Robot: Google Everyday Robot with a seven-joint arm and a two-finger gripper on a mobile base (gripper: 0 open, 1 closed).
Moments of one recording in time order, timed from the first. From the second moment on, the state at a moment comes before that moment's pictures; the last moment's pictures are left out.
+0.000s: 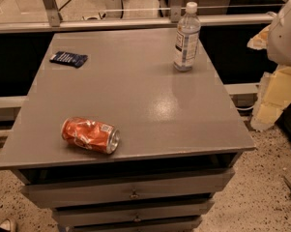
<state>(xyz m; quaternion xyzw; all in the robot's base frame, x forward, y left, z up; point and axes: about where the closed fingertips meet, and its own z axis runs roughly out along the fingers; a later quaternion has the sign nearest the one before) 0.438 -0.217 0.976 -0.60 0.78 -0.03 0.16</state>
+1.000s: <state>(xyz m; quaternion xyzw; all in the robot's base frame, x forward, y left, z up) 0.497 -0.215 0.938 -0.58 0.79 -0.05 0.19</state>
